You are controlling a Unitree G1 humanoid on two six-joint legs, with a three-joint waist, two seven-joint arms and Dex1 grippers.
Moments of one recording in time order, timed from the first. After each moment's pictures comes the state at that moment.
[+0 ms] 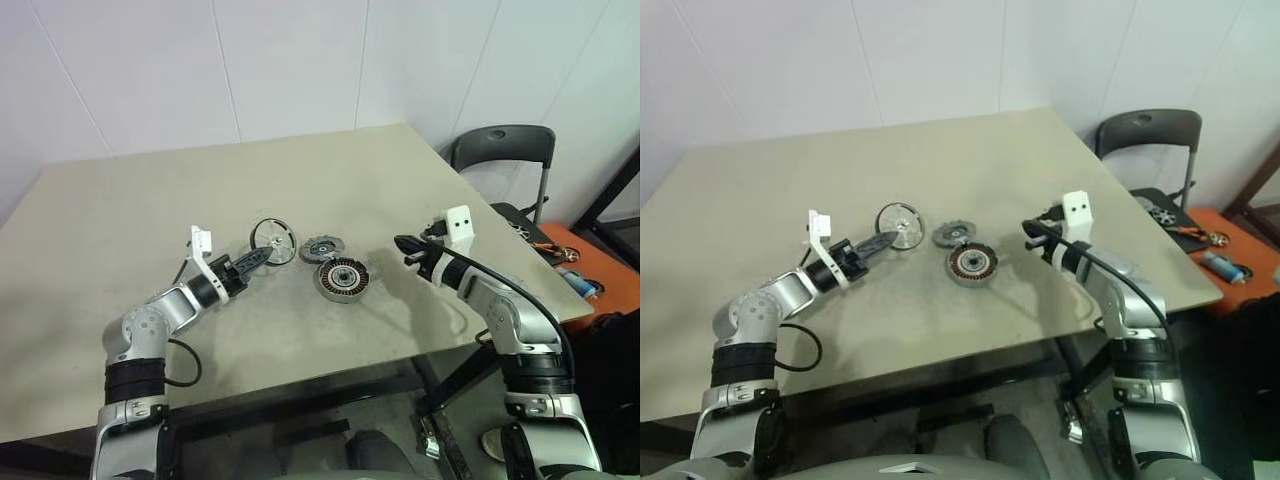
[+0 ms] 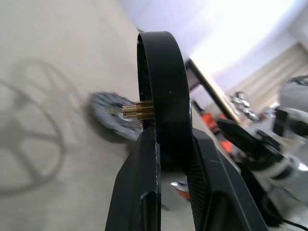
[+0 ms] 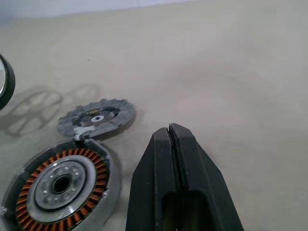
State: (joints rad) left arm -0.41 0.27 0.31 0.19 -0.84 0.95 -0.64; right arm -0.43 -0.40 -0.13 0.06 0.37 0.64 0.51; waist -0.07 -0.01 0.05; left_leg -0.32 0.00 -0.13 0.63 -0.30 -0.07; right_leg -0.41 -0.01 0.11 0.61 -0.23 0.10
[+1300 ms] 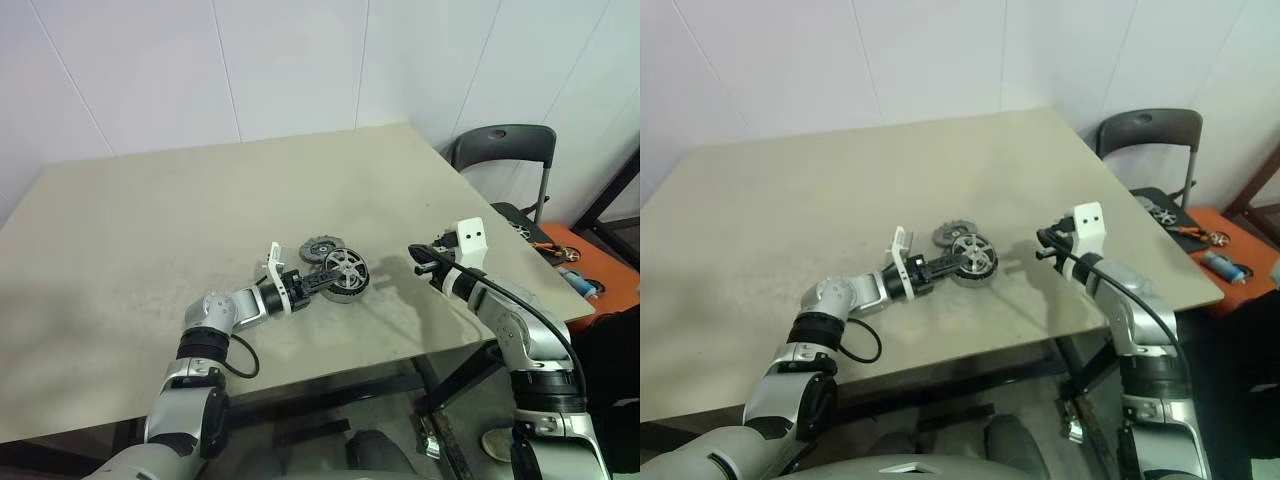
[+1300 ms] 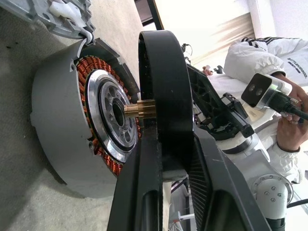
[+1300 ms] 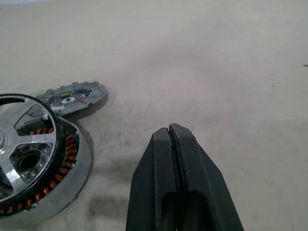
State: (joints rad) left arm -0.61 0.10 0.19 0.63 -0.74 1.00 -0.76; right arm -0.33 -0.41 -0.13 0.00 0.35 0.63 0.45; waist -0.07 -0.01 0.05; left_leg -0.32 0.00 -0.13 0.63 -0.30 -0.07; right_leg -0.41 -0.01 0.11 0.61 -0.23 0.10
